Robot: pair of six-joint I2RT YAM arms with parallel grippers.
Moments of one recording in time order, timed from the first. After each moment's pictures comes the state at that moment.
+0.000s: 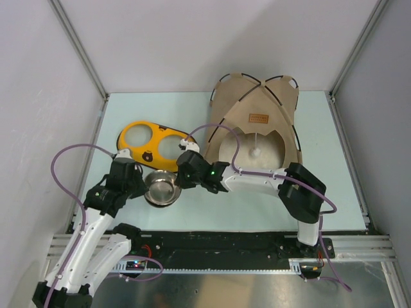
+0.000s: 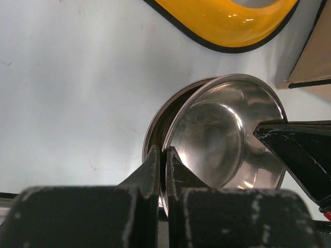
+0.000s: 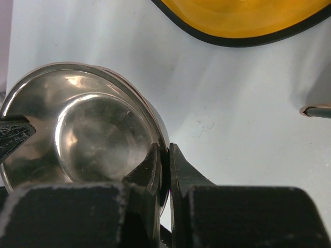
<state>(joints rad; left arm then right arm) -0.29 0.67 0.71 -0.91 -0.16 -0.56 1.12 1.87 1.34 -0.18 0.14 0.81</state>
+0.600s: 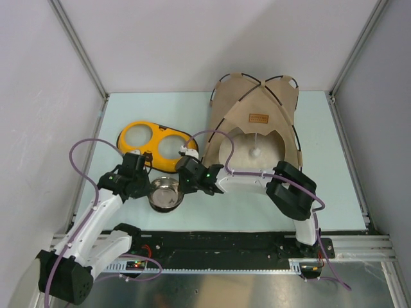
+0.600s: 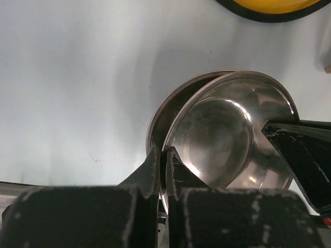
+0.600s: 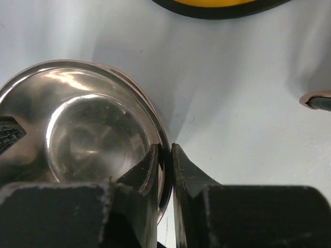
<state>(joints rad) -0.29 0.87 0.70 -0.90 -0.15 -0.55 1.12 1.95 1.34 -0.20 0.13 0.83</state>
